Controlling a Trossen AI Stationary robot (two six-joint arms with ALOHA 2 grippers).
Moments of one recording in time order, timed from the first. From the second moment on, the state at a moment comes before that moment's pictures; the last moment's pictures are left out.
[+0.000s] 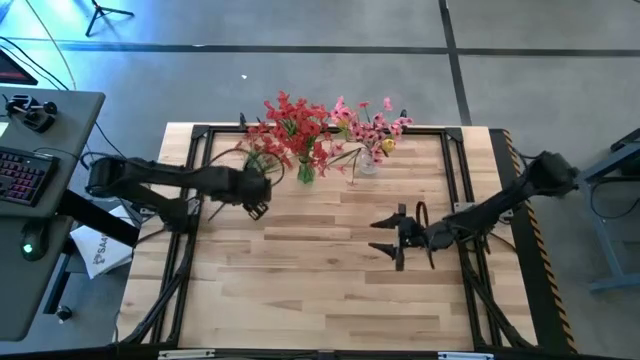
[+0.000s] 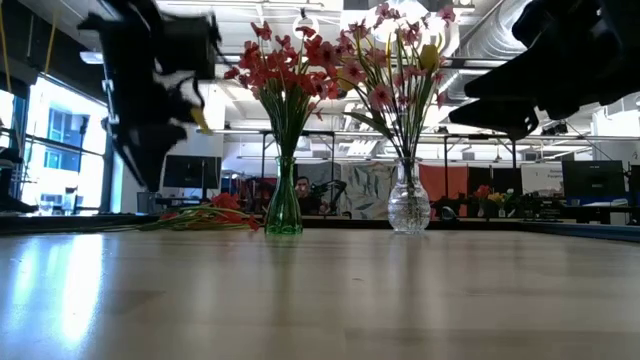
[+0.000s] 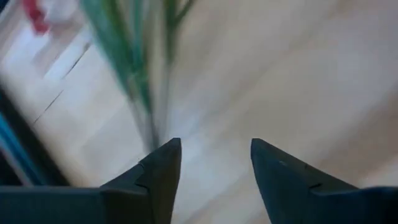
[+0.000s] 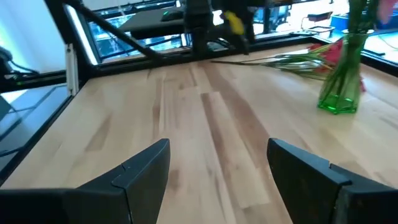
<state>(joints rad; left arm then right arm) 0.12 1.34 0.80 -0.93 -0.41 -0.66 0.47 1.23 0.24 0.75 0.54 0.26</state>
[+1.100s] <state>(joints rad) 0.08 1.31 0.74 -1.15 -0.17 -0.80 0.48 1.26 0.26 0.74 0.55 0.25</state>
